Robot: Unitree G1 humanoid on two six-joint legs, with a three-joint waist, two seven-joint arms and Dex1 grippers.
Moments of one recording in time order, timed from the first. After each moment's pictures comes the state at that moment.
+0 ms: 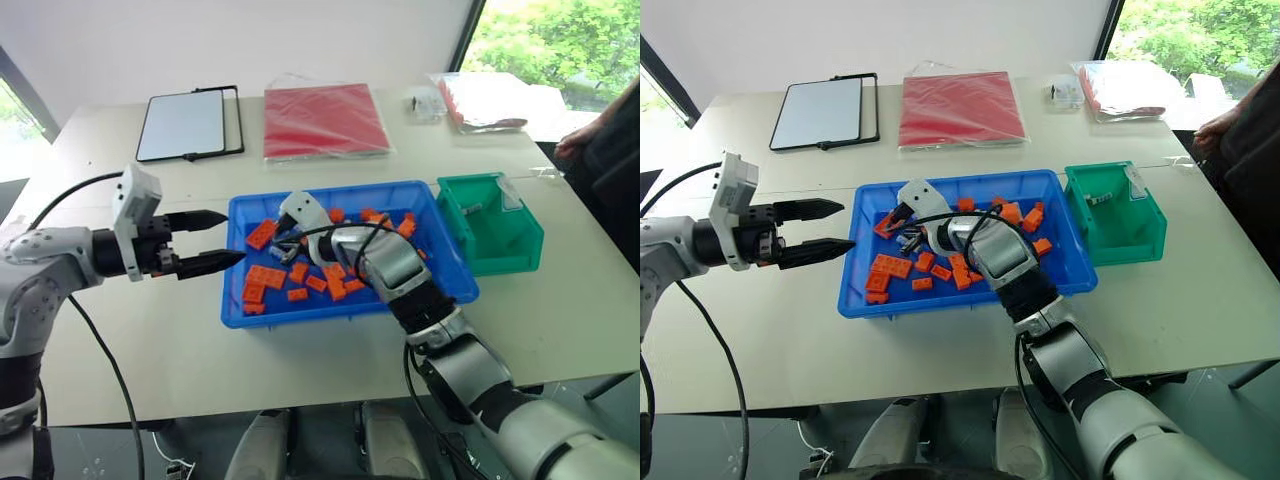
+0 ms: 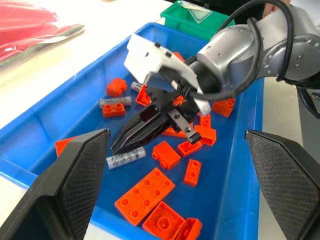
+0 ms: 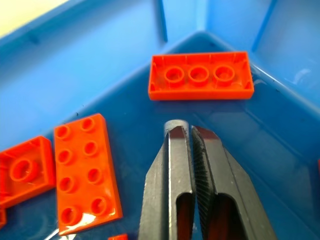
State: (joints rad) left arm -0.36 0.90 0.24 -0.23 -0.77 0.77 -1.06; right arm -0.87 -0.06 0.27 0.22 0.15 0.92 0.53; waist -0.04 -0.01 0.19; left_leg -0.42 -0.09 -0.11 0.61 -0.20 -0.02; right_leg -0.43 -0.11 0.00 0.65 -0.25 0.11
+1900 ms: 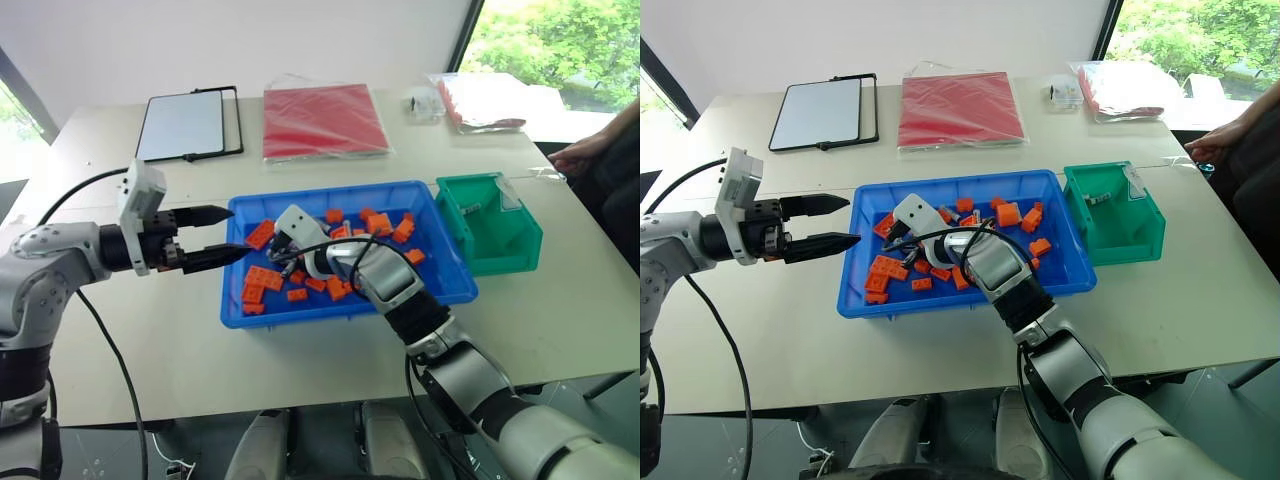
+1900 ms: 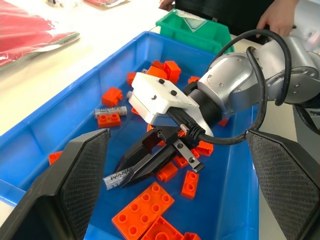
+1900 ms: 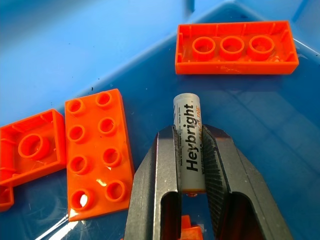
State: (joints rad) left arm -0.41 0.88 0.22 -0.21 -0.77 0.77 -1.06; right arm -0.84 -0.07 0.41 0.32 0.08 0.79 0.56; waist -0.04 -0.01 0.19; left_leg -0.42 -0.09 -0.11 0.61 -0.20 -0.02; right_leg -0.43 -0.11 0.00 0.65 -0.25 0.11
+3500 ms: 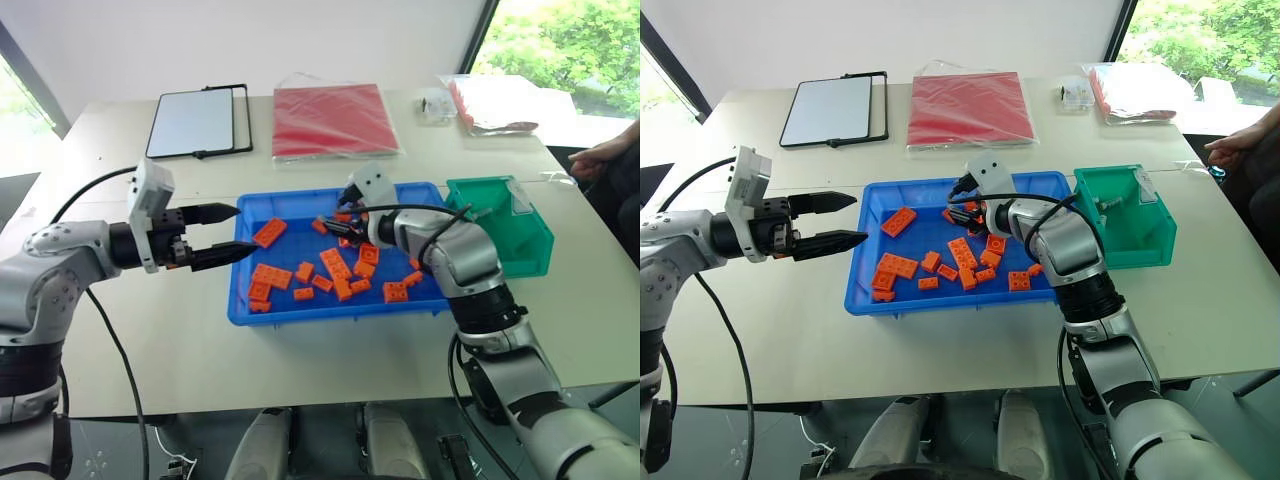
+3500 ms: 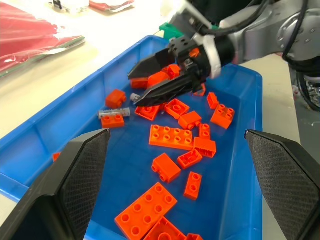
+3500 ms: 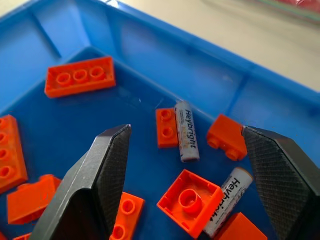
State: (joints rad) left arm -0.42 0.85 0.20 -0.20 -0.75 0.76 -1.05; right arm -0.80 -0.29 0.20 0.07 0.19 0.95 0.46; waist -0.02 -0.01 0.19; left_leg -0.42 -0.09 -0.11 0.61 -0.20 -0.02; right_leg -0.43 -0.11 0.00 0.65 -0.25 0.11
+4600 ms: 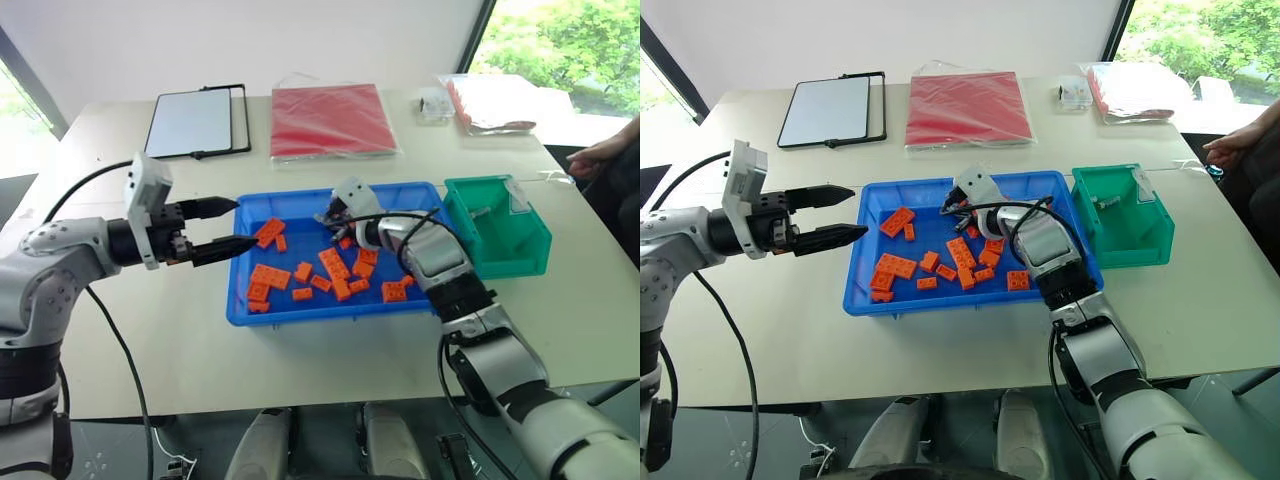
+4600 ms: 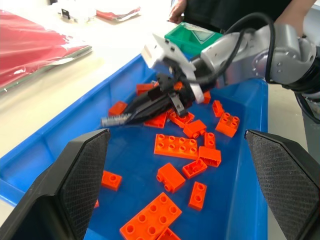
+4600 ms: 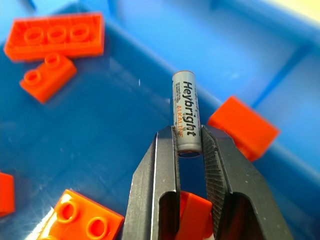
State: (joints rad) left arm -0.44 0.84 0.21 -0.22 -0.77 0.77 -1.01; right arm -0.87 -0.24 0.18 0.29 0.08 0.78 0.53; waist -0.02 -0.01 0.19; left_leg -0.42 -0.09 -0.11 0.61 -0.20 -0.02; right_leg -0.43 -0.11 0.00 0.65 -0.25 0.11
